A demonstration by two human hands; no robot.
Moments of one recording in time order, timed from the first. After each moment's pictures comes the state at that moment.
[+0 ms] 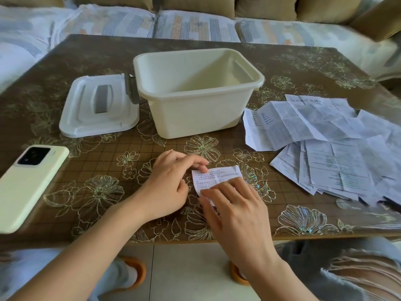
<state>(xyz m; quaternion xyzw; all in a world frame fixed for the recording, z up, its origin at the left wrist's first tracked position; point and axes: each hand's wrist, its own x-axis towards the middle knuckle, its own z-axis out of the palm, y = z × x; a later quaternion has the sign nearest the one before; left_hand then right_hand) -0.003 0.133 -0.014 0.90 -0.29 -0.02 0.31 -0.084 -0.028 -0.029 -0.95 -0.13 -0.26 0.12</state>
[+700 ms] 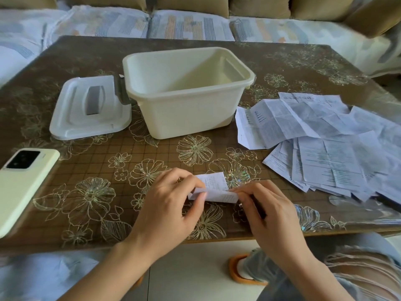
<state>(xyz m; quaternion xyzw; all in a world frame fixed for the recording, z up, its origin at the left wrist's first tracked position) -0.046 0.113 -0.029 0.88 -0.30 0.19 0.32 -0.094 -0.093 -0.036 -0.92 -0.08 -0.23 0.32</state>
